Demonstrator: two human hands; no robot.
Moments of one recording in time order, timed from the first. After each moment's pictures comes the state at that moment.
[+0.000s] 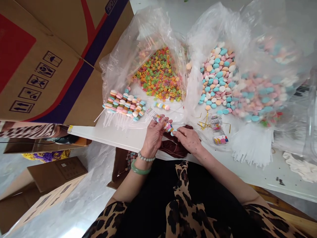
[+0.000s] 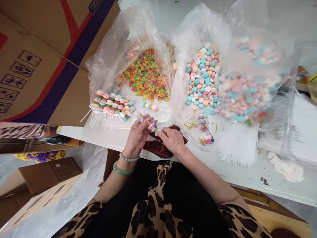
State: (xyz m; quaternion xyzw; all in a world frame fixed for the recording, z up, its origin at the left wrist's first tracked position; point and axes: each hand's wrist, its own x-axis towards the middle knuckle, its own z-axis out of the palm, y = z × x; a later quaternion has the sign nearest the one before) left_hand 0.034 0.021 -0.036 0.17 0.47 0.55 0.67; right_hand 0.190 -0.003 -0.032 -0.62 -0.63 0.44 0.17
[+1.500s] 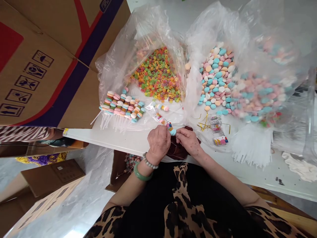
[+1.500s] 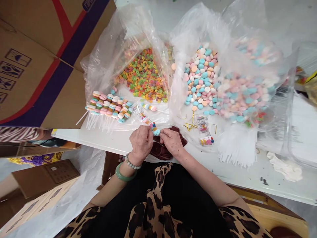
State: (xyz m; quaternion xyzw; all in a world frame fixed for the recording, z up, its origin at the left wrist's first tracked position) left_hand 0.038 -0.005 -0.044 0.77 0.59 0.24 -0.06; right_hand 0.186 -0.008 -0.053 -0.56 -0.52 0.55 0.34
